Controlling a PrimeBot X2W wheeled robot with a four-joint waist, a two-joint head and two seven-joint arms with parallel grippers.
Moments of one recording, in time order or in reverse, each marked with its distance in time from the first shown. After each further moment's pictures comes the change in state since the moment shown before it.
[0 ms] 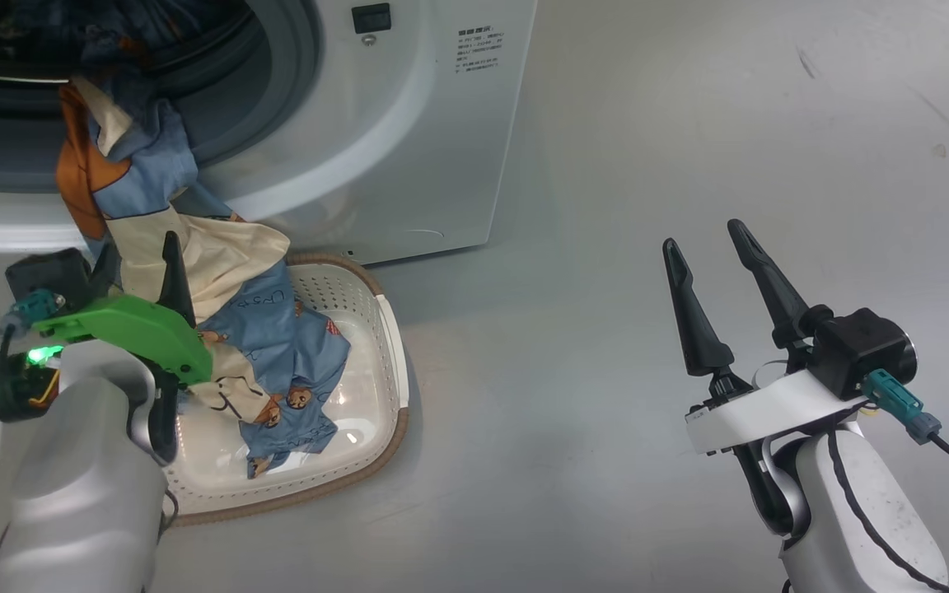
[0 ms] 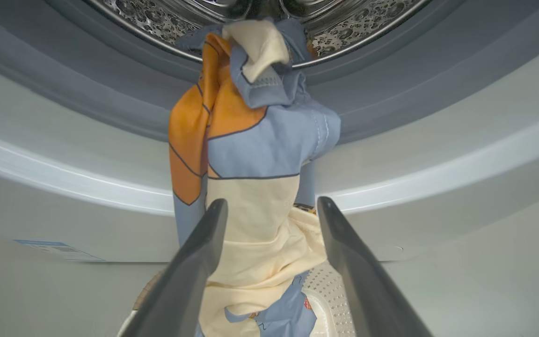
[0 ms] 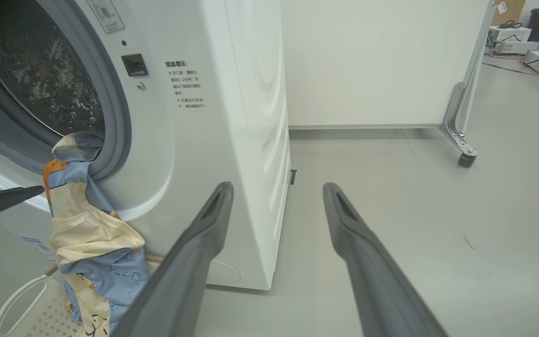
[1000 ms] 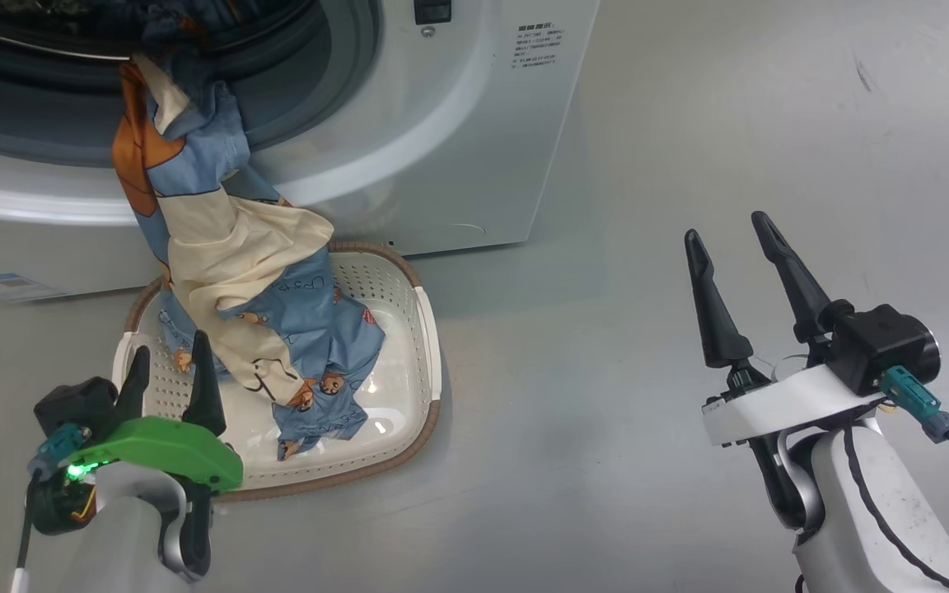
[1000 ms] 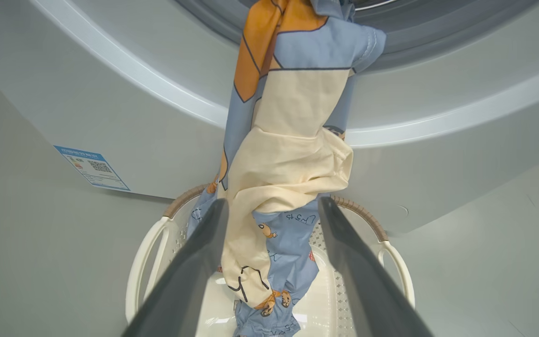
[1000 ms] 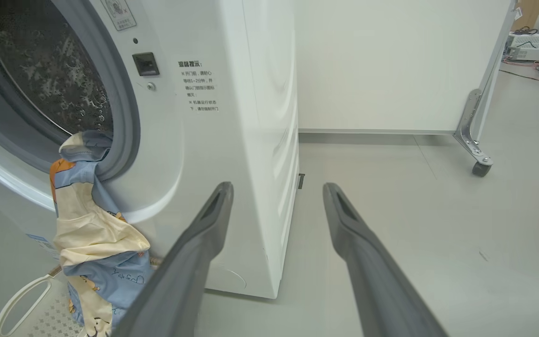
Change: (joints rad) left arm 0.327 -0.044 0.055 -0.299 -0.043 0.000 -0.027; right arm 0.000 -0.016 -0.018 -0.013 -0.009 0.000 0.000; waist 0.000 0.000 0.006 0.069
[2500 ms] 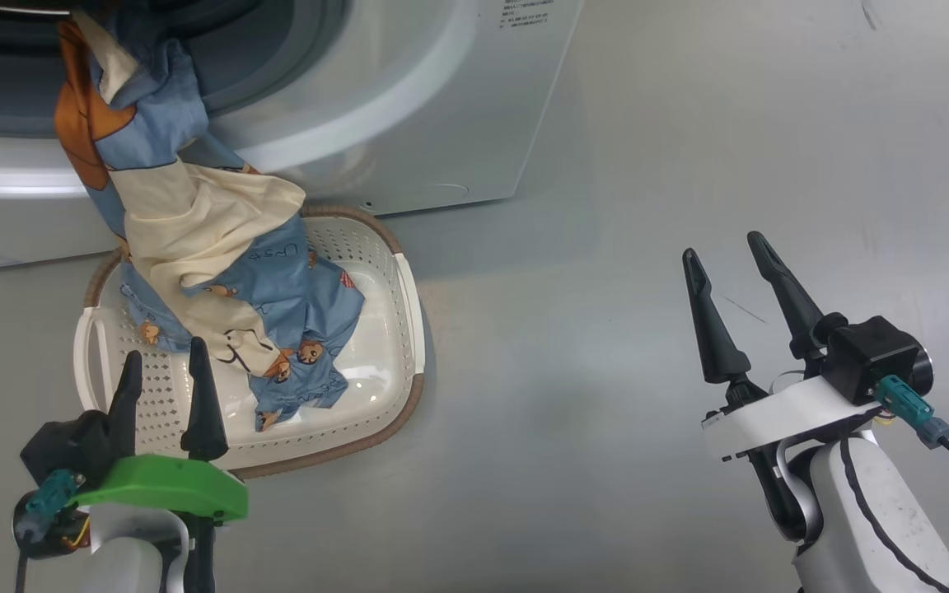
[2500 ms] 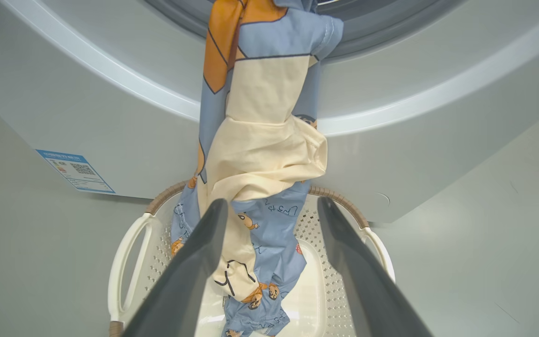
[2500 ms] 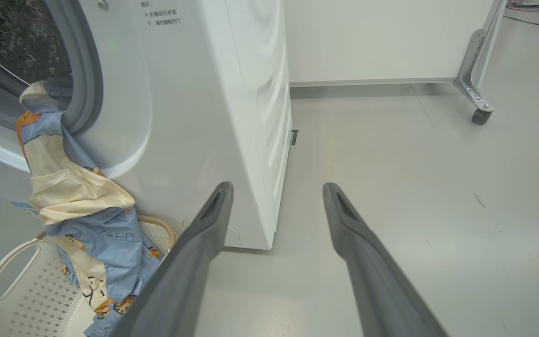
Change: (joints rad) left arm 0.228 0.008 -0.007 -0.414 0.027 0.075 0.032; right arm 0.017 0.006 -0.016 0.035 -0.001 0.000 0.000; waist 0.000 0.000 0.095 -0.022
